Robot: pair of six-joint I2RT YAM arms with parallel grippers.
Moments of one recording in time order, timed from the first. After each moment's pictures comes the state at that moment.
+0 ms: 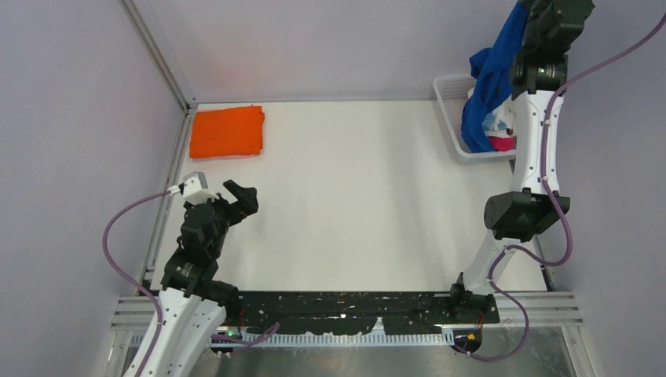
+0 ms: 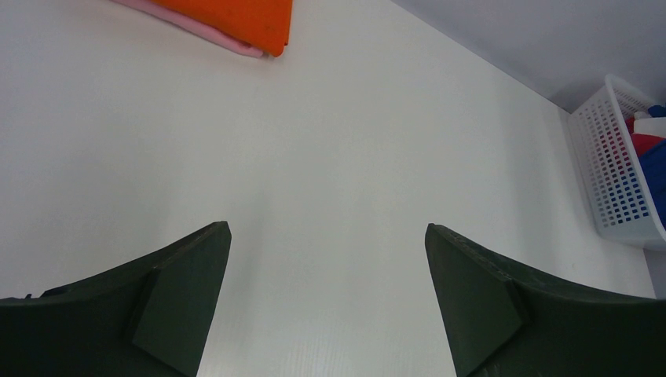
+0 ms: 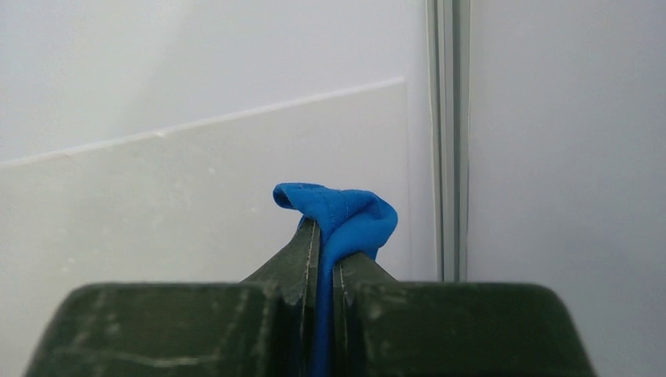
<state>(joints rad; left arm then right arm) -0.26 0.46 0.54 -0.36 -0.26 -0.57 -0.14 1.91 2.32 0.01 0.19 0.09</state>
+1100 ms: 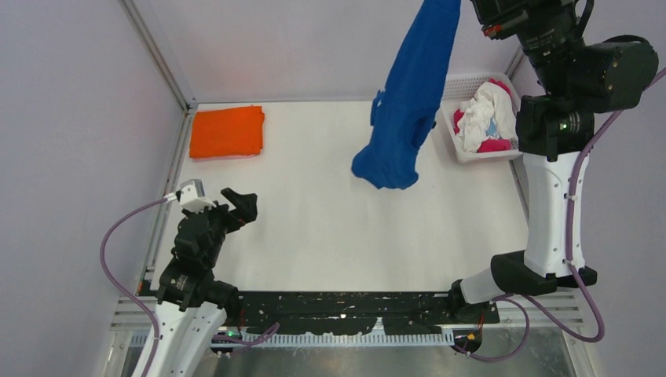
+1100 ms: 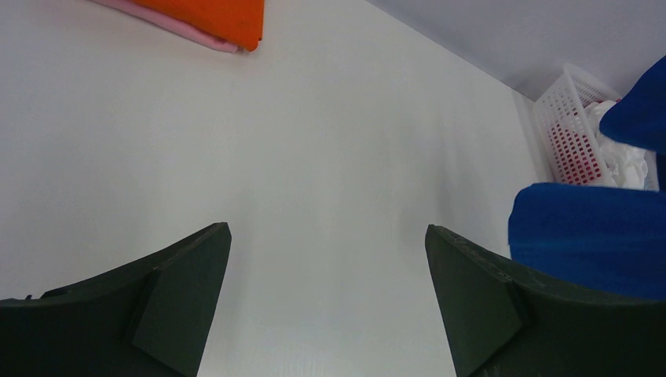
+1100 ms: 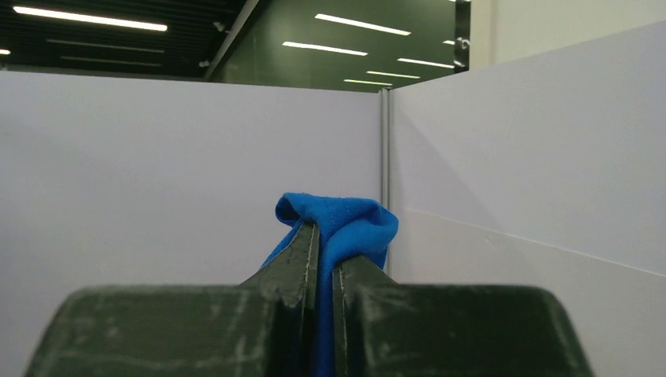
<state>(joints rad) -0.26 0.34 0.54 -0.43 -0.20 -0.58 0.18 1.45 2.22 0.23 -0.57 0.71</state>
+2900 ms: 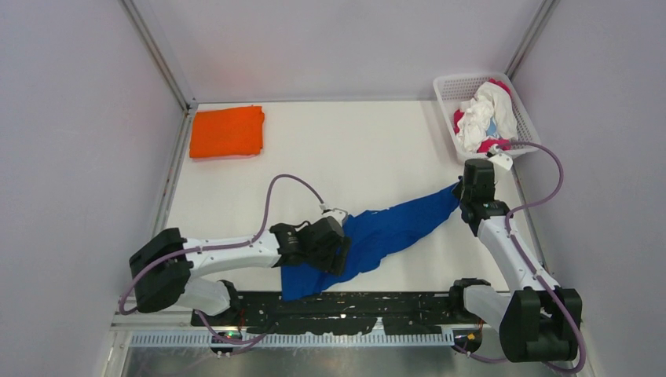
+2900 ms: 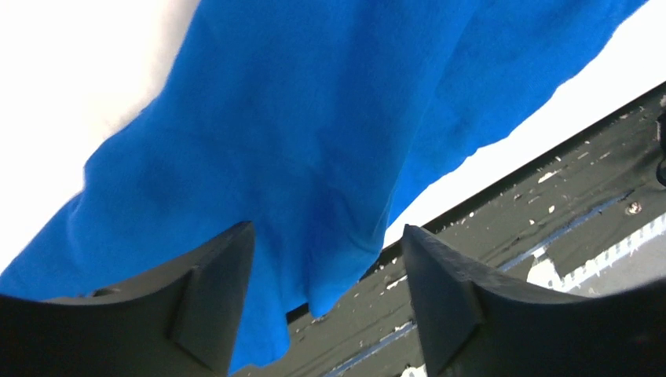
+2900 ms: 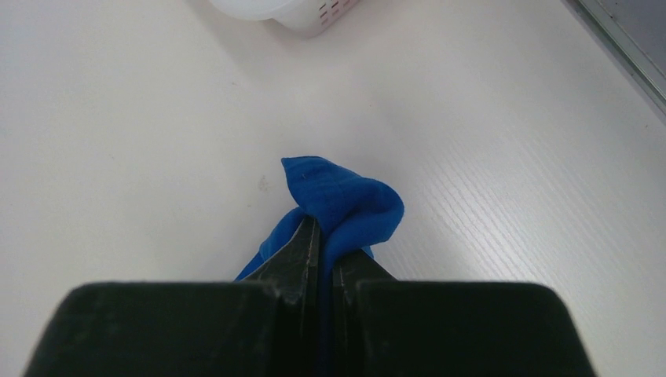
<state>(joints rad) -1.13 1.35 0.76 -0.42 -0.10 -0.71 0.01 1.04 0.64 -0.21 0.39 0.49</state>
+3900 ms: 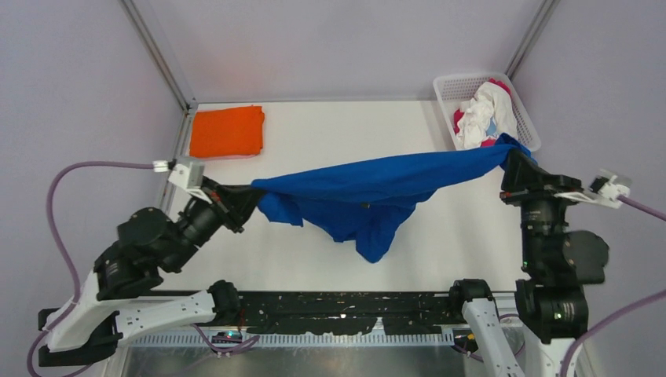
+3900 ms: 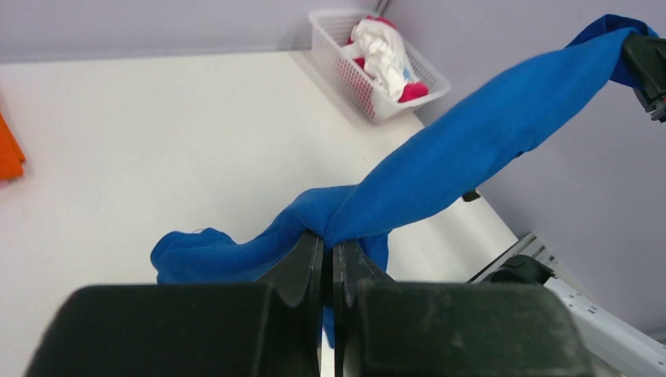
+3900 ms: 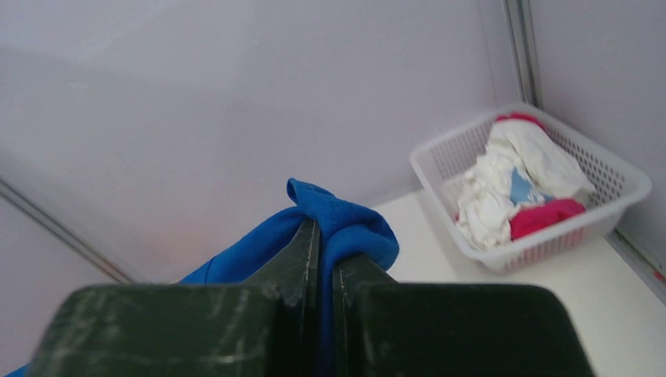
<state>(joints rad) -1.14 0.59 1.16 -0.61 -0.51 -0.40 0.01 0.44 1.06 -0.38 0.14 0.45</state>
